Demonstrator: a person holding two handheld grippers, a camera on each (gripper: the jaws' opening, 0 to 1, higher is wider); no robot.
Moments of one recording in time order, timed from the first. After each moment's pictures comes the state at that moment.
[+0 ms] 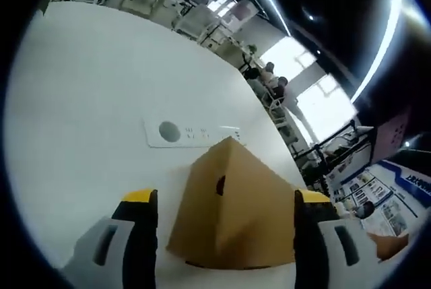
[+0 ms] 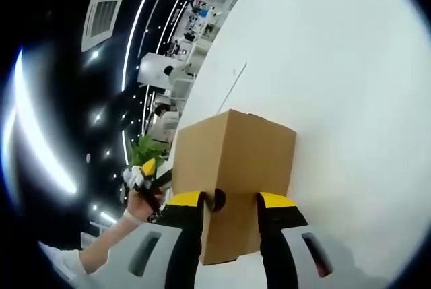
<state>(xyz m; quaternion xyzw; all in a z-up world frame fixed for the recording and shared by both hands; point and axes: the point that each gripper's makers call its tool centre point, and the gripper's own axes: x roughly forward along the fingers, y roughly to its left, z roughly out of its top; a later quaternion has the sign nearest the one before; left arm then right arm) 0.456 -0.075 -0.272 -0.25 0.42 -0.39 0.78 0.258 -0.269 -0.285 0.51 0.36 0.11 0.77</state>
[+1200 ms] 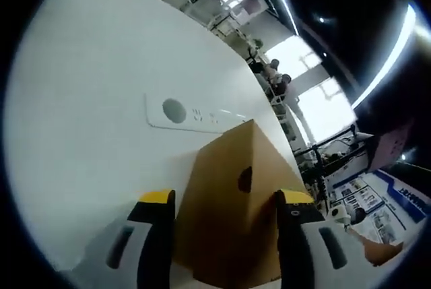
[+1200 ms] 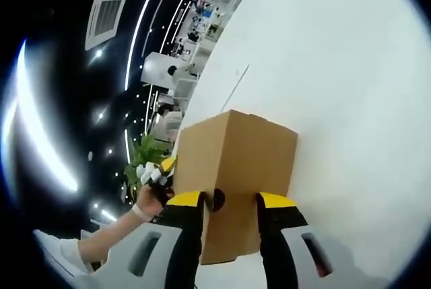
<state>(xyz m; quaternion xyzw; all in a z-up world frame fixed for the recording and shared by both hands) 0.451 -0.091 -0.304 -0.27 0.46 -0.39 0.75 0.262 -0.271 -0.284 0.51 0.35 0.12 0.78</state>
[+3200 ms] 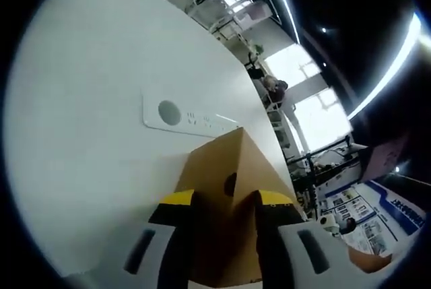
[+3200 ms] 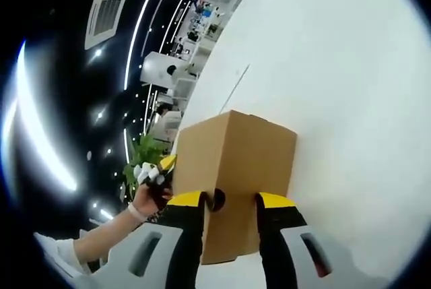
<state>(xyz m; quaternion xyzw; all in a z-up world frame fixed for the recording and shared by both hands) 0.451 -0.092 -0.289 -0.30 0.46 -0.38 0.74 0.262 -0.273 -0.285 0.50 0.35 0.11 0.78</state>
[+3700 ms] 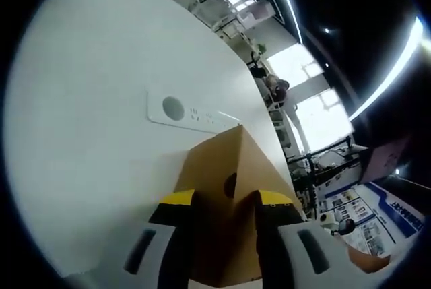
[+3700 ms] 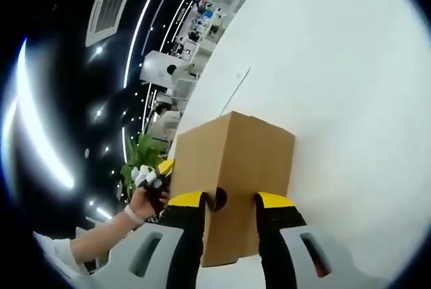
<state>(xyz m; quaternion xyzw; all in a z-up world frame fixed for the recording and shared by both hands) 0.443 -0.086 -0.290 -0.30 0.47 -0.37 0.74 0.266 -0.277 -0.284 0.49 0.35 0.11 0.79</state>
